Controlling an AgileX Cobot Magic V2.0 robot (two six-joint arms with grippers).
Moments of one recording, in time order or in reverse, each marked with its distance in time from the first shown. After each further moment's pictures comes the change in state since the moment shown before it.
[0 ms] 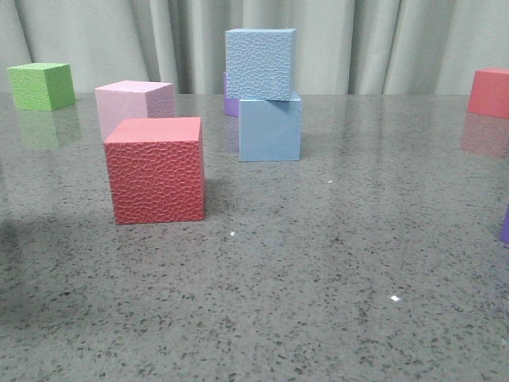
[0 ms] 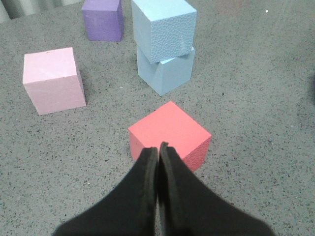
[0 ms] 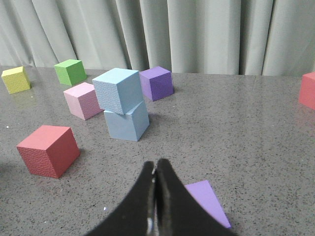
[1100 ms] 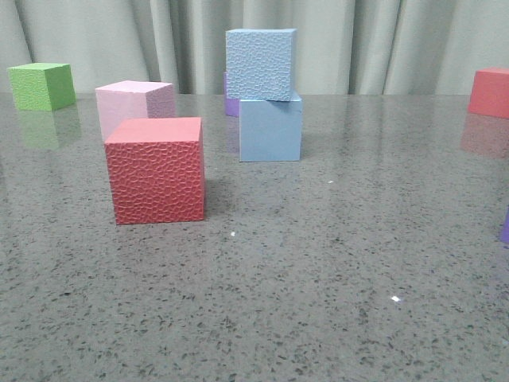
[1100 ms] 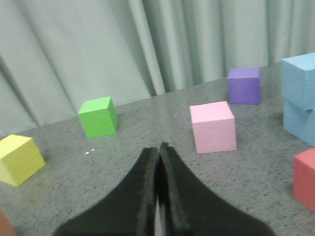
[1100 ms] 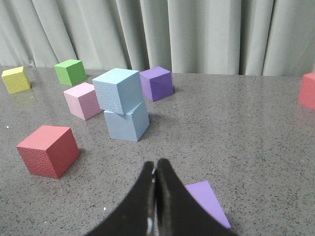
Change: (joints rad) left arm 0.593 -0.448 0.371 -0.252 -0.382 0.503; right arm 0.000 0.000 0.000 0.000 0.000 0.000
